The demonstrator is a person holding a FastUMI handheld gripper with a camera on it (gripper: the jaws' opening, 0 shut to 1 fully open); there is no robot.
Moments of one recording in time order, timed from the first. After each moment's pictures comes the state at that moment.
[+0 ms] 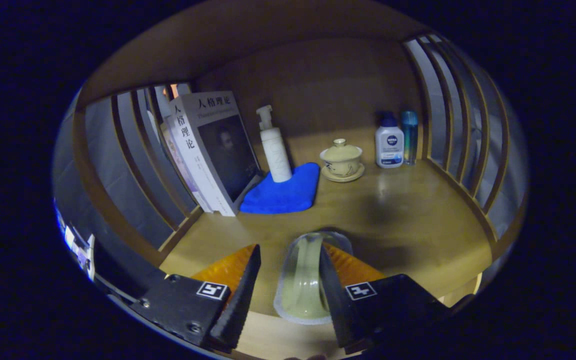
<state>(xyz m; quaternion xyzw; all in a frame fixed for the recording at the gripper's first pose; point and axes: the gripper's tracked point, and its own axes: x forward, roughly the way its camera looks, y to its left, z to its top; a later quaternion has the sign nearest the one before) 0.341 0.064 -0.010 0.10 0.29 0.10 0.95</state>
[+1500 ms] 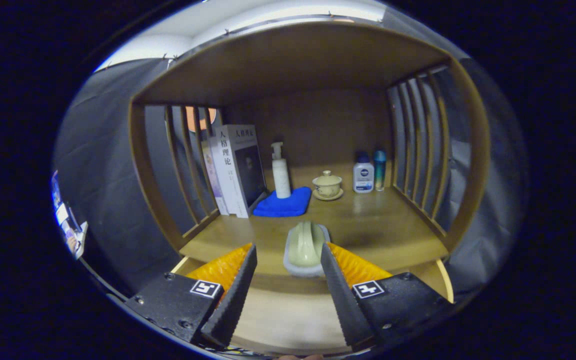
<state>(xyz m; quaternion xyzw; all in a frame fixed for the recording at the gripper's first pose) 0.198 0.044 0.028 0.08 0.17 0.08 0.98</state>
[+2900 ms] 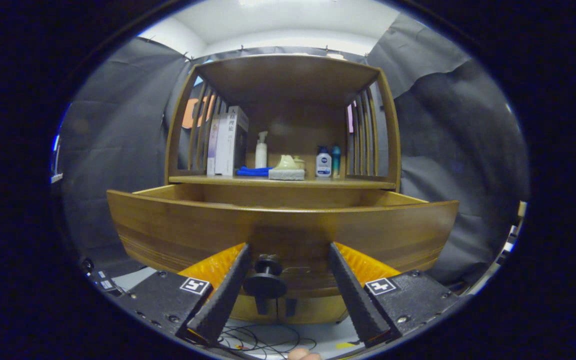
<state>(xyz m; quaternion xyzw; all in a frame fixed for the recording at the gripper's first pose) 0.087 0.040 -0.130 0.01 0.05 -0.04 1.00</state>
